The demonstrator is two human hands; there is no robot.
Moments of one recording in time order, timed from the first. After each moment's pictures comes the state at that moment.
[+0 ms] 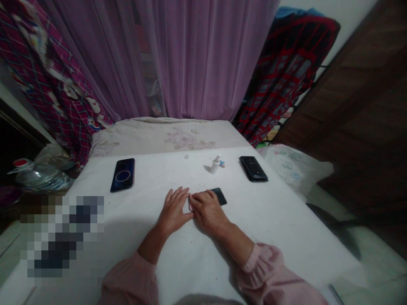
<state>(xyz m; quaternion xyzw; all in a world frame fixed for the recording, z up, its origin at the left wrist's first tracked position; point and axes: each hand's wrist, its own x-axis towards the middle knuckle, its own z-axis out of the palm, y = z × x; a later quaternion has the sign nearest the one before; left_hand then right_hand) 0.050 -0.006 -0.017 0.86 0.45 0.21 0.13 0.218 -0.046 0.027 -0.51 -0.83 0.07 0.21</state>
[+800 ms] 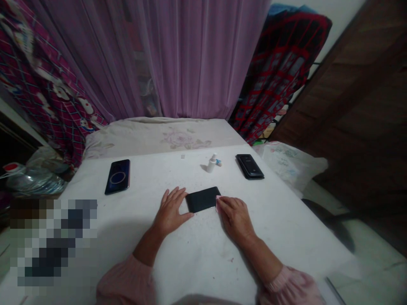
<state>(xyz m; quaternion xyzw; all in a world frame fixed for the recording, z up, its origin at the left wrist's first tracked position) 0.047 -0.004 -0.017 0.87 0.44 0.20 0.13 0.295 -0.085 0.002 -0.61 -0.74 0.00 0.28</state>
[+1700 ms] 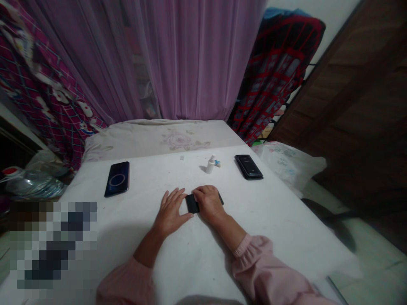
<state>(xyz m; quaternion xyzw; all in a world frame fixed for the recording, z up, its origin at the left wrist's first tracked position) 0.050 -0.004 -0.016 0.86 0.46 0.18 0.12 0.233 -0.017 0.003 -0.59 -0.77 0.01 0.23</state>
